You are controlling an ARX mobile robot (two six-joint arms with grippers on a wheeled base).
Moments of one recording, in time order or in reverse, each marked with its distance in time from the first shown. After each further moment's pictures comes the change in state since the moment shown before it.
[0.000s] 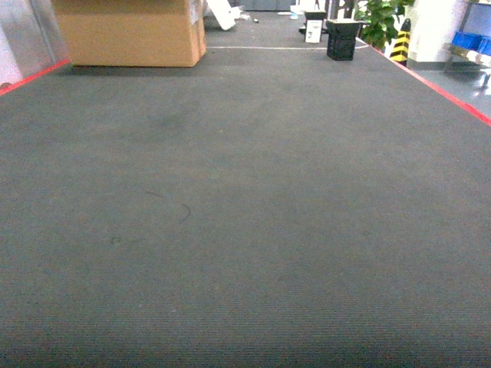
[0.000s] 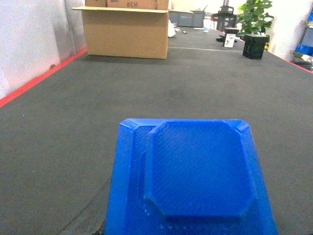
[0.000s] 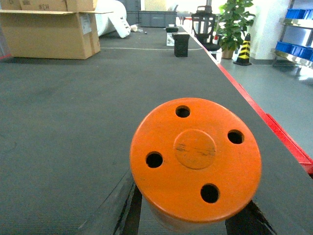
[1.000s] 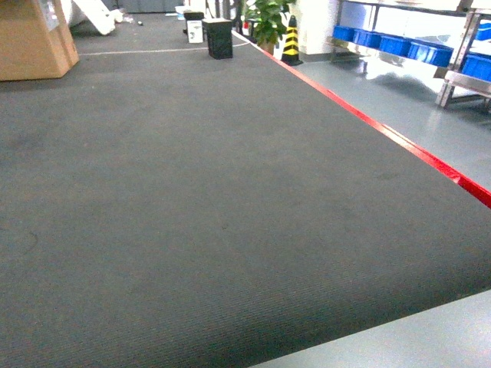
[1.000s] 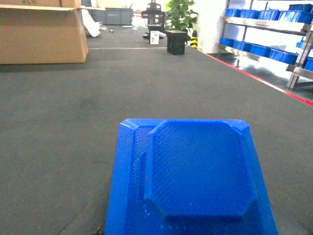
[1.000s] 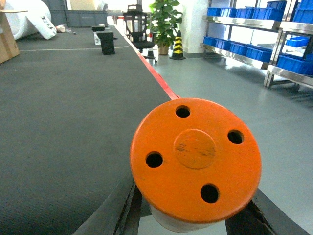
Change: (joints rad) left arm 0.000 0.000 0.000 0.000 0.002 0.000; right arm 0.000 0.000 0.000 -0.001 0.000 0.000
